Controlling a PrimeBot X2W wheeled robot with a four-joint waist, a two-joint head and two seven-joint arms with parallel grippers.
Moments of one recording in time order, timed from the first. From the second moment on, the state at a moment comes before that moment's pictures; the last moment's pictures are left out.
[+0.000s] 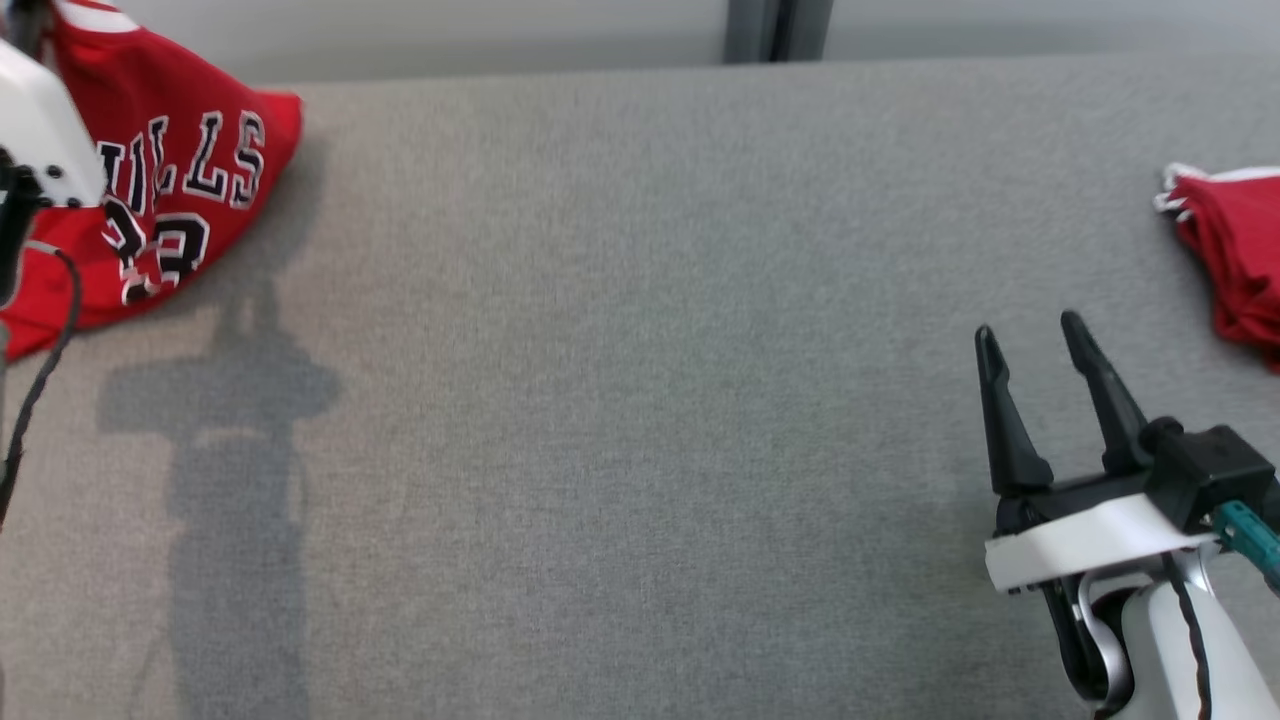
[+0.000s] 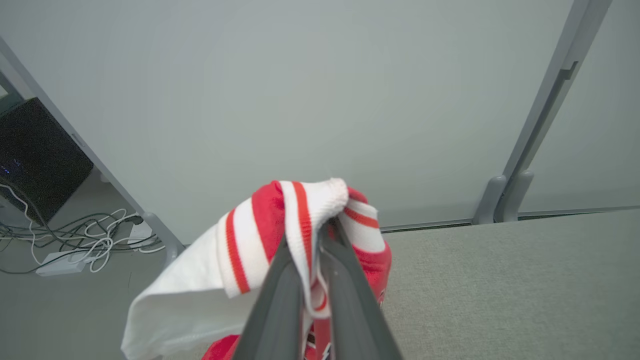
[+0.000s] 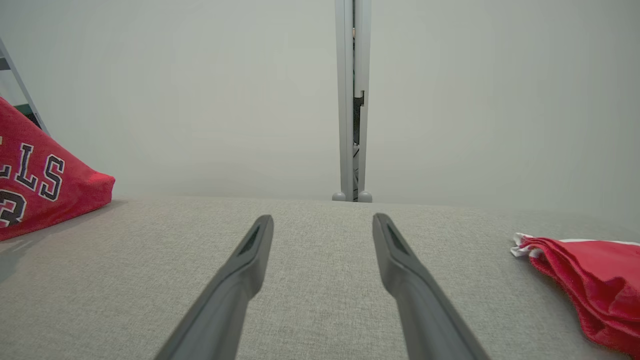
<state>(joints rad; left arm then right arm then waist) -1.06 0.42 -0.24 0.83 -0.40 -0.09 0.18 -0.23 -0.05 0.04 0.16 0.13 0.13 -0.22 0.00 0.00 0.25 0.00</state>
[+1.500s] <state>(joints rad) -0.64 0.09 -0.29 1.00 -0.62 0.07 0.01 -0.14 -0.05 0.04 0.27 0.21 0.13 -0.26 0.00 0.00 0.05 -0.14</state>
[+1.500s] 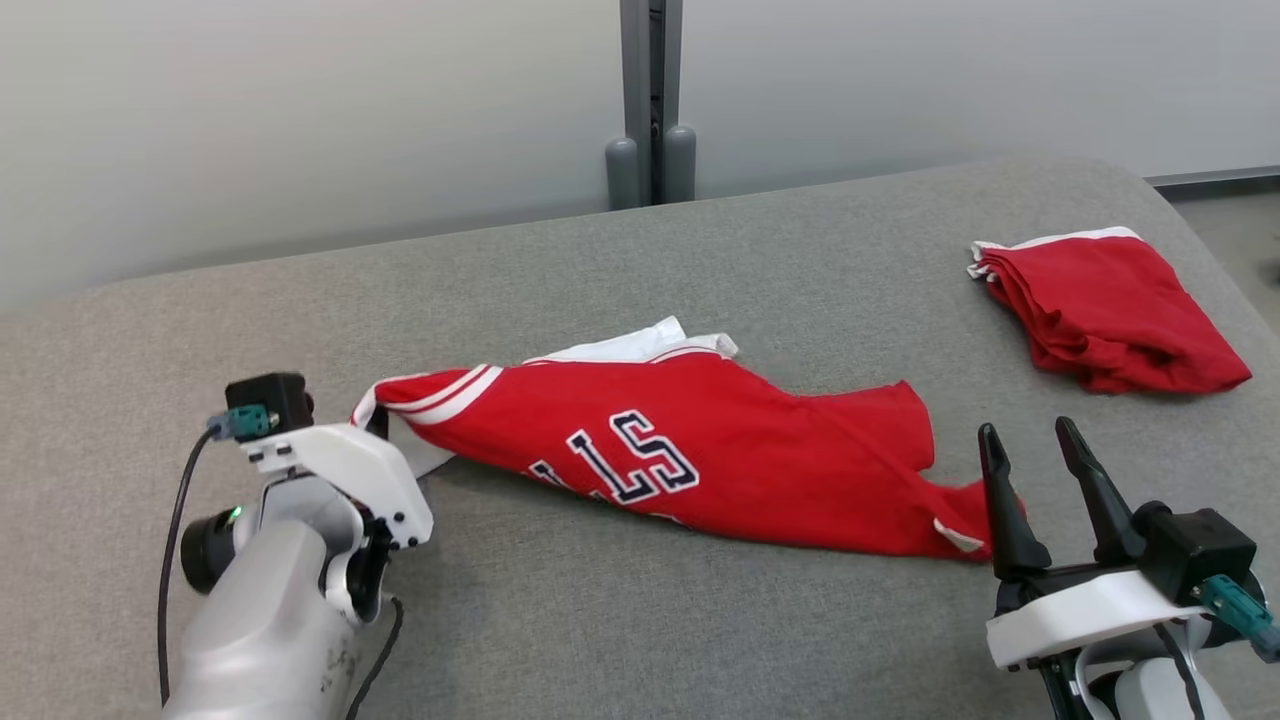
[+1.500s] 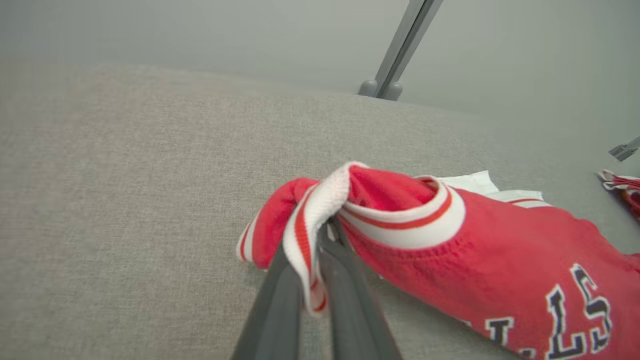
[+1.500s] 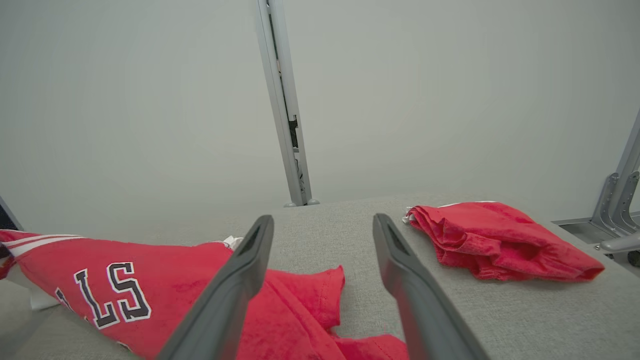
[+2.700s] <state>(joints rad) -0.27 0.12 -0.28 0.63 -0.46 0.07 -0.26 -0.05 -0.05 0.01 0.26 0.17 0.13 -0.25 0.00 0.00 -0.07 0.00</state>
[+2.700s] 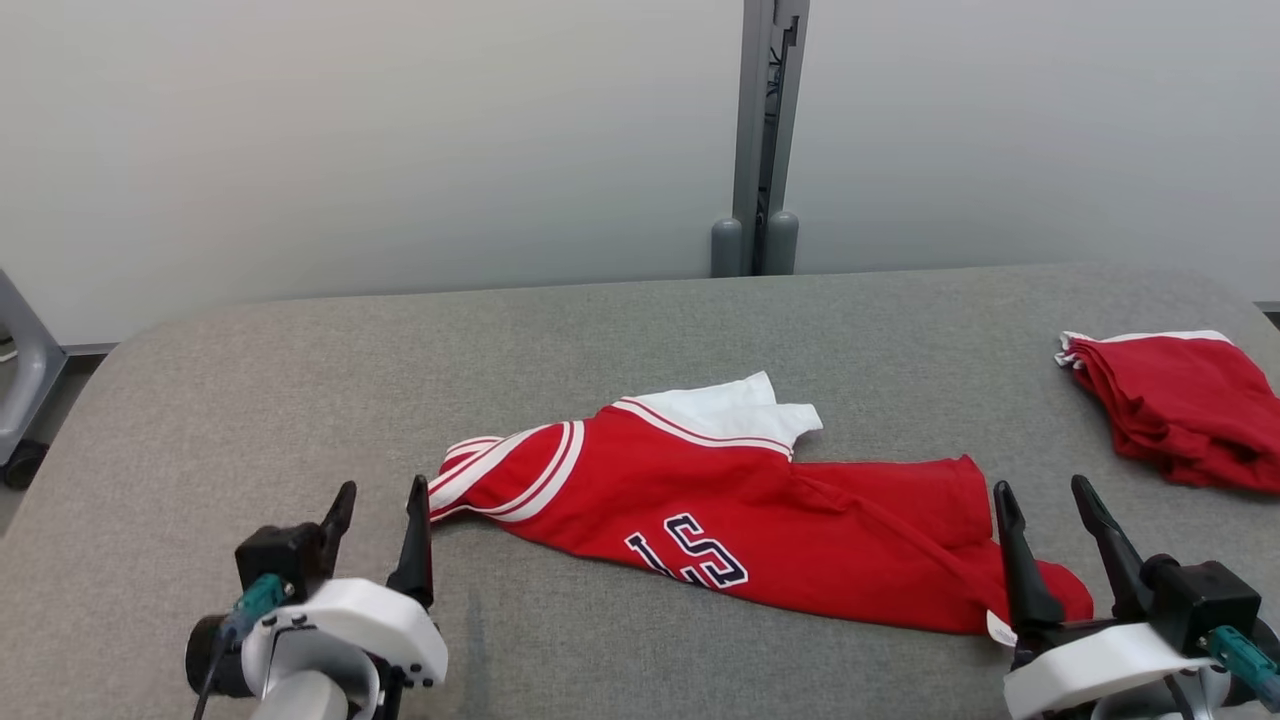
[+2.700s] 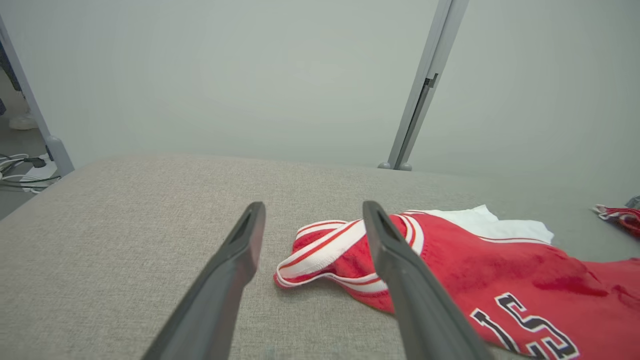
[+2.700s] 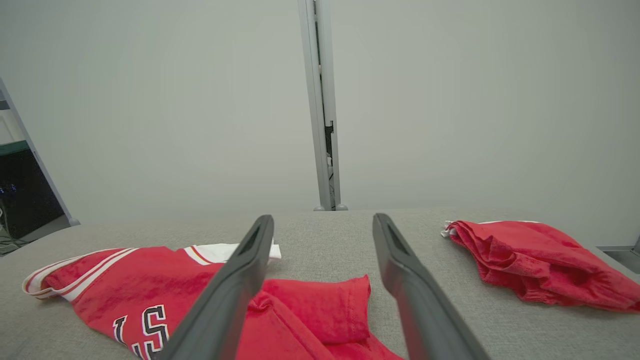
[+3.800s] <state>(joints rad) 0.10 0.06 -0.16 0.25 -0.33 0.10 -0.26 0.03 -0.05 0.01 0.26 0.19 0.13 -0.26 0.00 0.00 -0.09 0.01</state>
